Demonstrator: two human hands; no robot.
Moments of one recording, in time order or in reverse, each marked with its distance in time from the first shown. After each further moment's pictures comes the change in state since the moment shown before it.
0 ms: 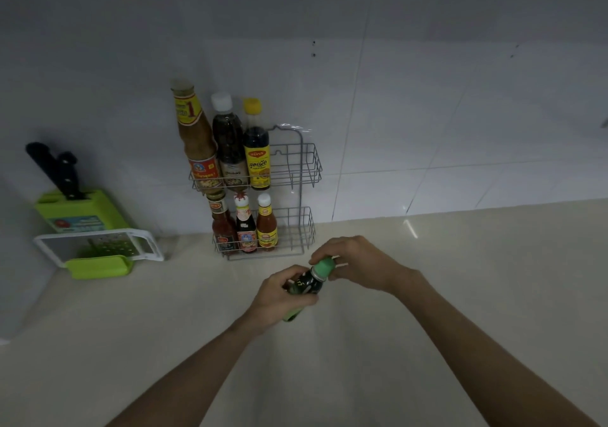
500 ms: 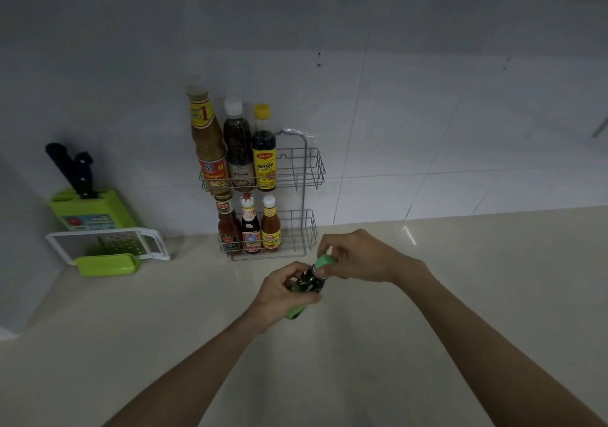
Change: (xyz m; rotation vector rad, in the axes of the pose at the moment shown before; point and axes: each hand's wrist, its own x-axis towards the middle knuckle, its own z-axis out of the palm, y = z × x) left_hand -0.023 0.021 -0.007 -0.128 -0.012 0.037; right_hand -0.002 -0.020 -0.012 0.030 -0.042 0.166
